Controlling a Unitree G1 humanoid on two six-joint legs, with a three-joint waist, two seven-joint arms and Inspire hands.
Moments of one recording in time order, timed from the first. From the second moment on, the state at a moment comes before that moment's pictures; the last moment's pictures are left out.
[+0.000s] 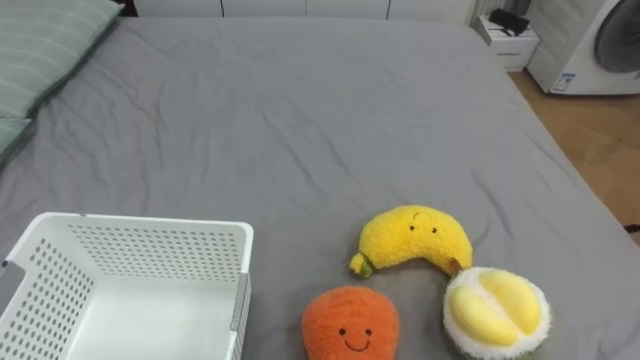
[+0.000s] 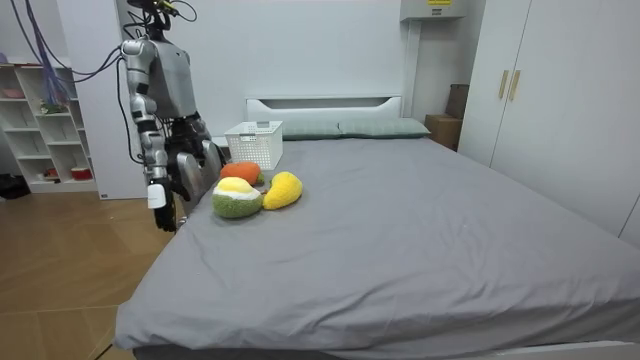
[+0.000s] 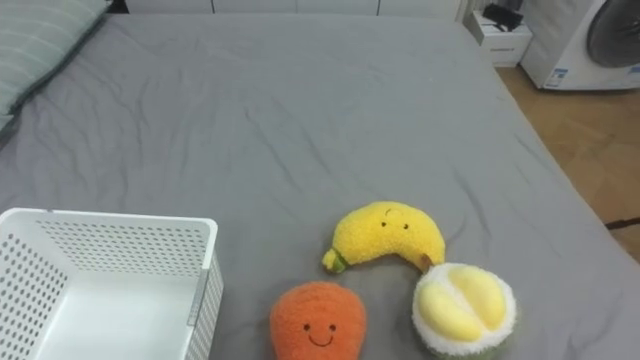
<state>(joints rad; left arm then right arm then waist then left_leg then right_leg) 0.26 0.16 0.22 1.07 0.03 0.13 0.23 0.14 -0.23 -0.16 1.21 0.25 0.09 -0.16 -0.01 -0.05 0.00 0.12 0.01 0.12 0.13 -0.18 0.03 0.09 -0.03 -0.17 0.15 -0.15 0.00</state>
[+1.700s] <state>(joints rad) 0.24 0.20 0.21 1.00 0.08 0.16 0.20 0.06 -0.35 -0.02 0.59 -0.48 0.17 0.08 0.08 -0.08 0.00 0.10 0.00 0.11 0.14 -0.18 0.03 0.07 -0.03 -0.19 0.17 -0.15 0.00</state>
